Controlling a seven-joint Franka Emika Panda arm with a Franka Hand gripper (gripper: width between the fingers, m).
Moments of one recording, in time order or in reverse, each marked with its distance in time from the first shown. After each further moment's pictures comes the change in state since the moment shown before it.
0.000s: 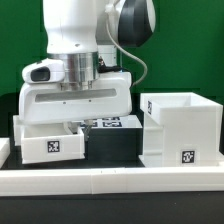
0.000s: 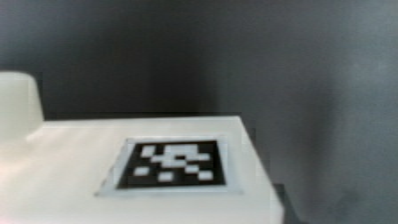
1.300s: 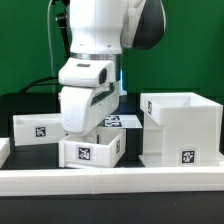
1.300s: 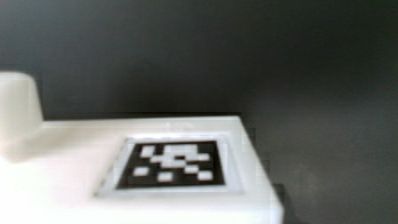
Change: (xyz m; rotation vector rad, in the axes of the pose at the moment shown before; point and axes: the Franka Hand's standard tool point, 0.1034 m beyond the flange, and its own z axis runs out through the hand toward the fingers) arm 0.016 -0.030 0.000 -0.047 -0.048 -1.053
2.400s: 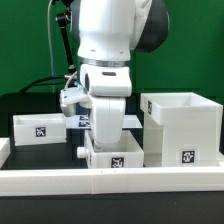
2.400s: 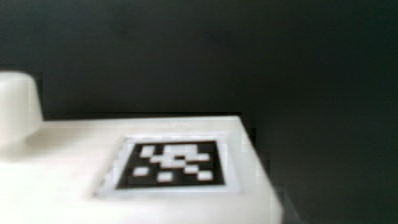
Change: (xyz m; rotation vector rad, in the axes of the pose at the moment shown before) arm 0.011 0.011 0.006 0.046 -0.048 -0.422
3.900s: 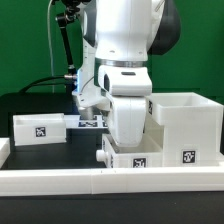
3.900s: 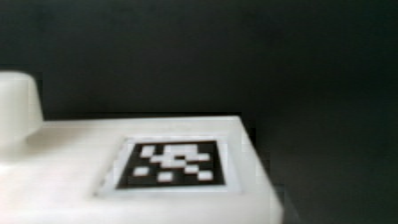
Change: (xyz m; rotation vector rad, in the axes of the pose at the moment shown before) arm 0.029 0.012 0.000 -0.055 0.018 0.000
